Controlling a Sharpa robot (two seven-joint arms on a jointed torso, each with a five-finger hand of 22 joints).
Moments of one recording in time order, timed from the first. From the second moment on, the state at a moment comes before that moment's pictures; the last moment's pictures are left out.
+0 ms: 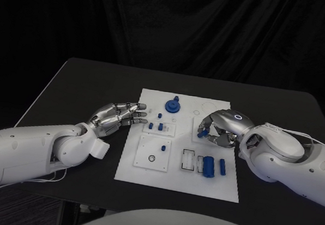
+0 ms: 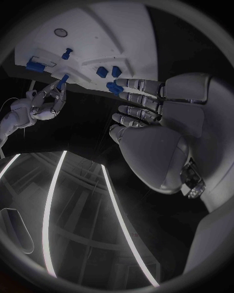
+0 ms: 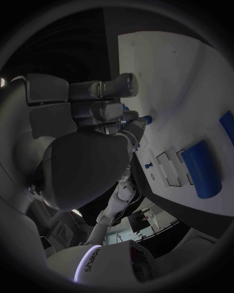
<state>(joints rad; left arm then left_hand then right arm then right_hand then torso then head) 1.01 -0.93 -0.21 1.44 0.03 0.12 0.61 1.57 0.19 -0.01 0.26 0.52 0.68 0.15 0.09 0.12 0.28 0.16 0.57 0.06 0.28 0.24 0.46 0.06 0.12 0.40 0.29 0.07 0.63 1.21 -0.89 -0.25 1.69 -1.63 -0.38 -0.17 1.55 -0.09 0.38 0.07 0.24 1.01 0.13 0.29 0.28 0.93 0.06 0.62 0.37 1.34 -0.01 1.26 0.97 0.15 1.32 0.09 0.82 1.31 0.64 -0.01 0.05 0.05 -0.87</state>
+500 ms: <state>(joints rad) 1.00 -0.92 -0.21 1.44 0.03 0.12 0.61 1.57 0.19 -0.01 0.26 0.52 0.68 0.15 0.09 0.12 0.28 0.16 0.57 0.06 0.28 0.24 0.46 0.06 0.12 0.40 0.29 0.07 0.63 1.29 -0.90 -0.25 1.81 -1.63 -0.37 -0.19 1.49 -0.11 0.40 0.09 0.20 0.99 0.12 0.32 0.28 0.94 0.05 0.61 0.37 1.34 -0.01 1.26 0.97 0.15 1.32 0.09 0.82 1.31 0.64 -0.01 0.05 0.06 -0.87</state>
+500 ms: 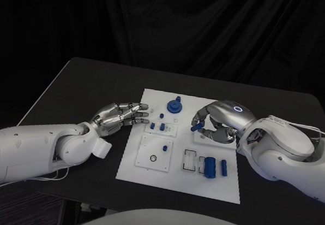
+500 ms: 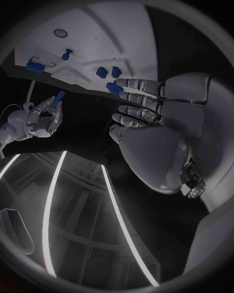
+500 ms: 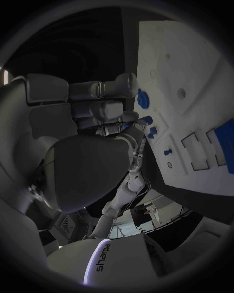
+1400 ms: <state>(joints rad) 1.00 -0.91 -0.21 1.43 0.03 0.12 0.61 1.57 0.19 0.00 0.26 0.52 0.68 0.15 0.09 0.12 0.28 0.17 0.57 0.06 0.28 0.23 0.46 0.06 0.12 0.40 0.29 0.07 0.63 1.22 -0.59 -0.25 1.71 -1.71 -0.22 -0.17 1.44 -0.11 0.37 0.12 0.22 0.96 0.12 0.33 0.39 0.94 0.06 0.57 0.35 1.35 -0.01 1.26 0.99 0.15 1.32 0.09 0.84 1.31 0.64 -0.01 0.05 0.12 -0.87</state>
